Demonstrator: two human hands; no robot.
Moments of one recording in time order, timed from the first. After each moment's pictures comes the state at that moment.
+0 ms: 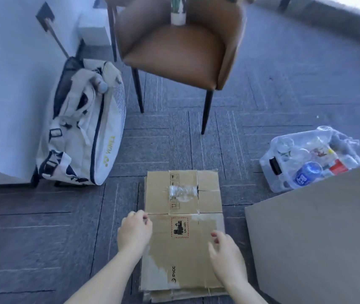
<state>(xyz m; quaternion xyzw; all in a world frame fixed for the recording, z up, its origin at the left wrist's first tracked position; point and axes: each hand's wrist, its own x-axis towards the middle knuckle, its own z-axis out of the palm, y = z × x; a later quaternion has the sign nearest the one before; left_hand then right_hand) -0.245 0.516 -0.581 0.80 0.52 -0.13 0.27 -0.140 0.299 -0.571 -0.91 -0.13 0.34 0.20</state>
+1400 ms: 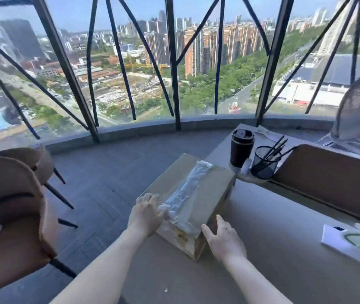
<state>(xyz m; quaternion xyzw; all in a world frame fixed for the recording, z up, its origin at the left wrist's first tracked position) 0.136 0.086 -0.080 0.98 -0.07 -0.02 0.16 0.036 -0.130 -0.087 -0.93 0.18 0.09 0.31</state>
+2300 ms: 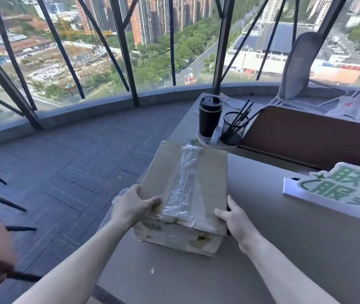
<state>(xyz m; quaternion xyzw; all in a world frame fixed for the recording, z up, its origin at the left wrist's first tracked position) 0.138 0.067 -0.091 0.94 -0.03 -0.15 0.31 -0.004 -0.172 -0.097 -0.69 0.29 0.03 0.67</state>
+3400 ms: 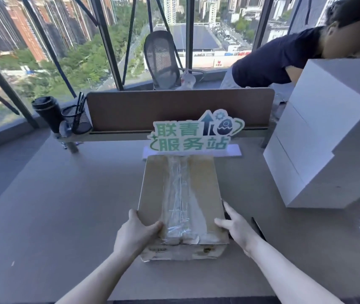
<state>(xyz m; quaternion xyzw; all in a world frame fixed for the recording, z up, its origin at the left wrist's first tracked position) -0.258 -0.220 -0.102 0.92 -0.15 -0.23 0.26 -0.454 -0.419 -0.121 -0.63 0.40 -0.05 0.67</state>
